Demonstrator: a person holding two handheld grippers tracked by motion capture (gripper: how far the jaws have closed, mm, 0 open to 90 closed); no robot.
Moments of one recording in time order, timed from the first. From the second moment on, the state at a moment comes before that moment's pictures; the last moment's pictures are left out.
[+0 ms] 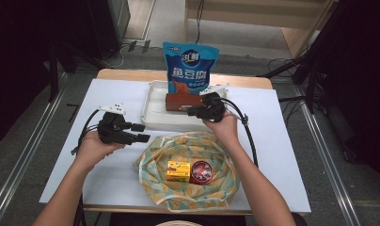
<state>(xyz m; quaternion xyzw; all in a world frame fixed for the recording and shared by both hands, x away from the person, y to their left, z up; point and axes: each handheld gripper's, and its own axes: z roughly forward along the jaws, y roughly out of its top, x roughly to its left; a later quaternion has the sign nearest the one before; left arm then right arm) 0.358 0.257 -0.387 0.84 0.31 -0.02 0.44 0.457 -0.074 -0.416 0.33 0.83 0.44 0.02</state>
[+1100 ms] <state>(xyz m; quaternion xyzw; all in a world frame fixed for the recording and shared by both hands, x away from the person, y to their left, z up) 0.354 0.231 -0.377 0.86 0.26 -0.03 0.44 0.402 -0.111 -0.406 0.31 0.82 0.47 0.03</state>
